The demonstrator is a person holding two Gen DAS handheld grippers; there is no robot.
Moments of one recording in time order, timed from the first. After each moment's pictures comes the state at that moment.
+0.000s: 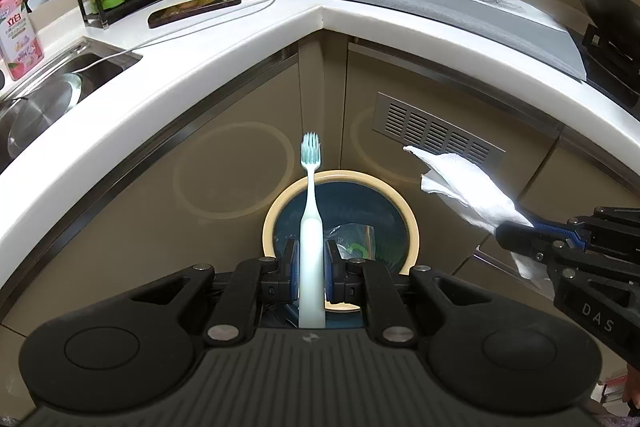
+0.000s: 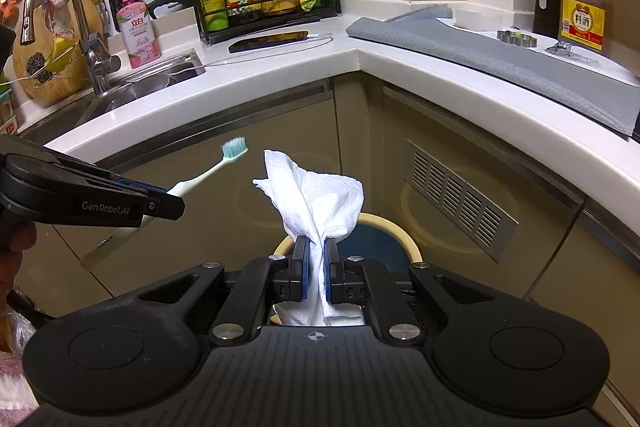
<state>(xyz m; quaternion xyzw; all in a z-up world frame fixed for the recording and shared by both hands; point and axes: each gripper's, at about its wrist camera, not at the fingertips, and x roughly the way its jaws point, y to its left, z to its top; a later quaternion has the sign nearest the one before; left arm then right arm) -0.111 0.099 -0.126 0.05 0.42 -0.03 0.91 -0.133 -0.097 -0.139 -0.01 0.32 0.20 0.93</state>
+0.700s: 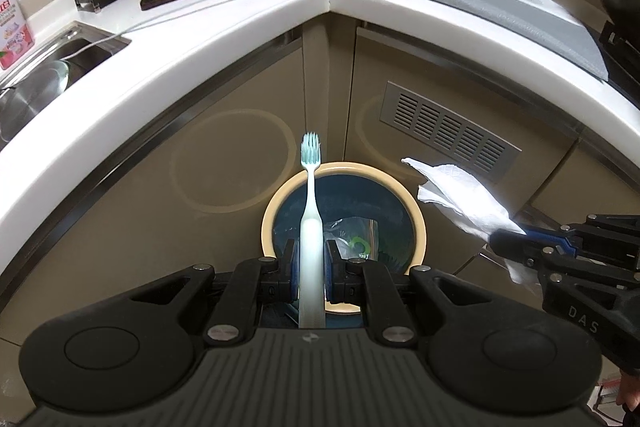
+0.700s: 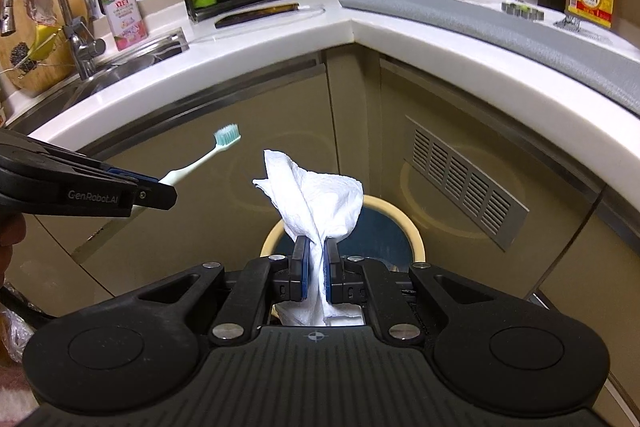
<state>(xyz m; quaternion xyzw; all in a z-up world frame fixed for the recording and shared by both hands) -0.075 0.101 -0.144 0.04 0.45 -0.02 0.89 -0.092 -0.092 -0.162 -0.01 0.36 0.20 0.91</state>
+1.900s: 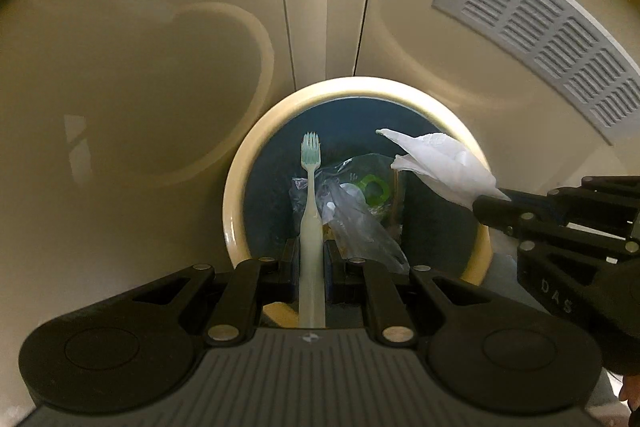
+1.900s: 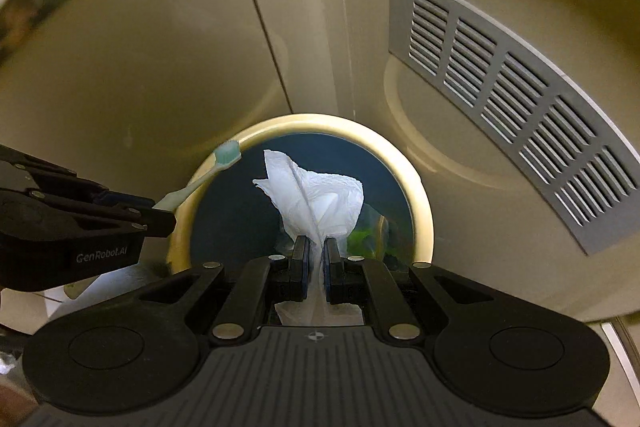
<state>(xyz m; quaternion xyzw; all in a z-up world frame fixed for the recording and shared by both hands) 0.114 0.093 -0.324 0.07 0.60 -0.04 0.80 0.089 -0.060 -0.314 -0.01 0.51 0.14 0.85</state>
